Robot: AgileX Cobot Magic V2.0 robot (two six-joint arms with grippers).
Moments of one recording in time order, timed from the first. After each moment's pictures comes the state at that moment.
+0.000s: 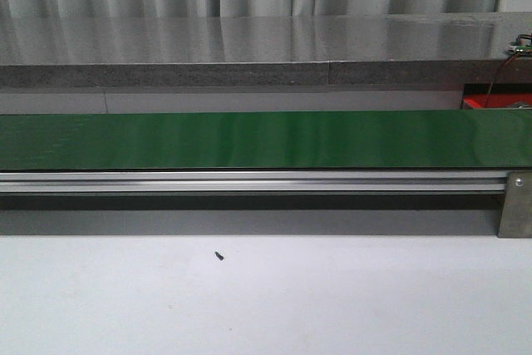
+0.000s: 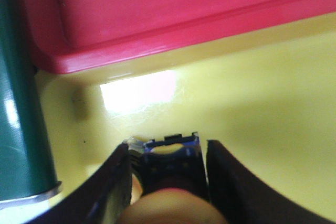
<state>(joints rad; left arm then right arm) -0.08 0.55 -0.45 0.08 0.37 -0.17 -0.53 1.66 -1.20 0.29 0.85 -0.36</state>
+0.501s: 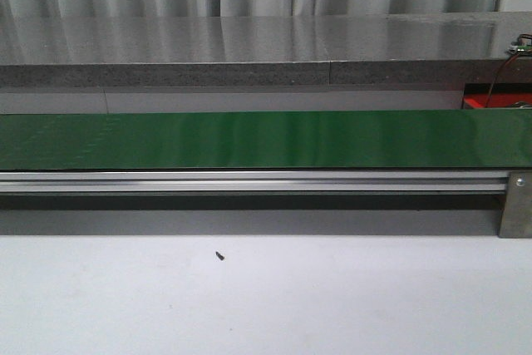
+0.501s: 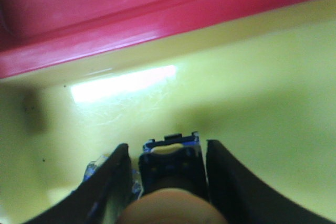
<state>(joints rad) -0.08 0.55 -0.45 0.08 0.37 -0.17 -0.53 1.80 -1.20 0.27 0.79 -0.35</state>
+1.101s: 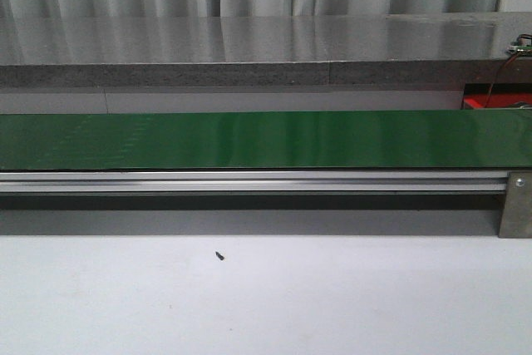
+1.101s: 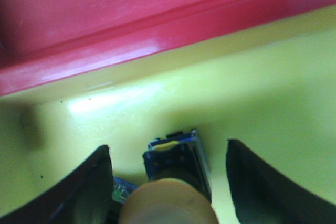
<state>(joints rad) -0.08 0.55 -0.45 0.08 0.37 -0.17 -0.53 1.81 -1.20 0.28 0.75 -0.34</state>
